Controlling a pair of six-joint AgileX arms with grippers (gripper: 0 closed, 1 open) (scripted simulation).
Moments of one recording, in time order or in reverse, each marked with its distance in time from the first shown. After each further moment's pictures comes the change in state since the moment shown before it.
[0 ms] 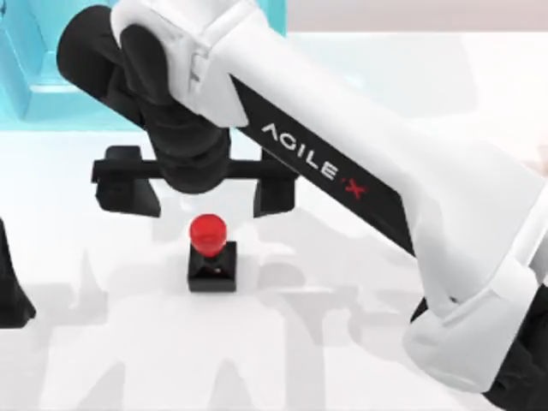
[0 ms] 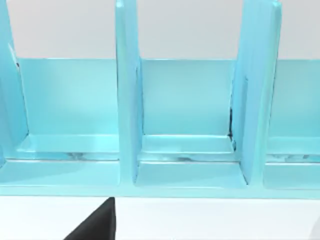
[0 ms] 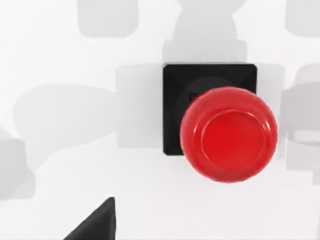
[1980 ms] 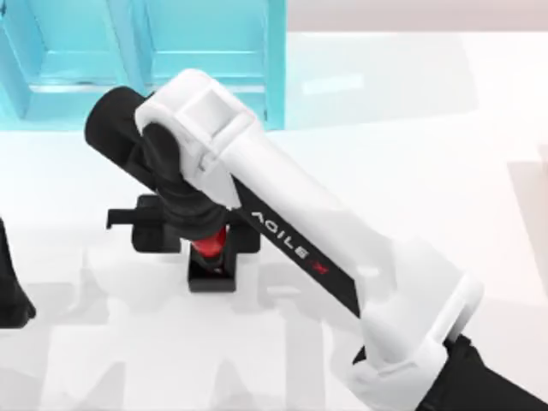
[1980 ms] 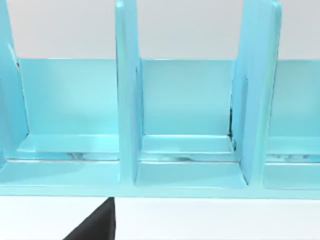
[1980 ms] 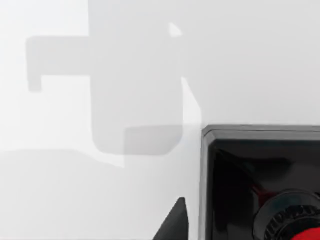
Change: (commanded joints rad) left arm 0.000 0.000 0.000 0.000 0.000 0.000; right arm -0.031 0.486 0.610 -0.121 0.004 -0.030
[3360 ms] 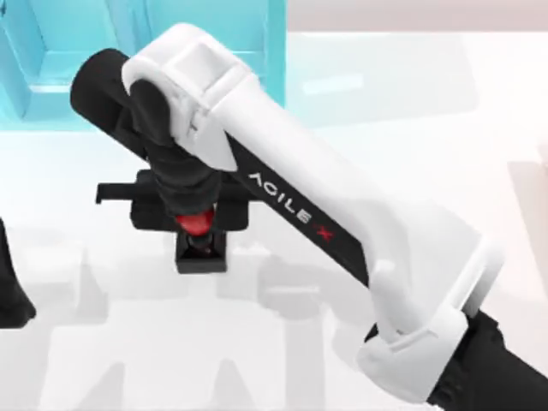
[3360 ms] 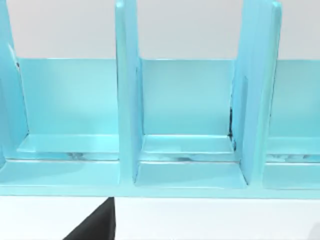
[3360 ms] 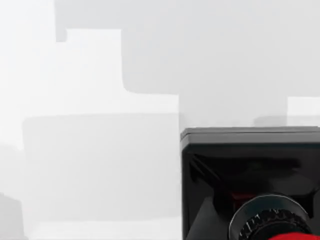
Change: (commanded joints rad) left arm 0.000 0.000 0.000 0.000 0.000 0.000; right arm 0.006 -0.191 -0.230 0.073 -0.006 0.002
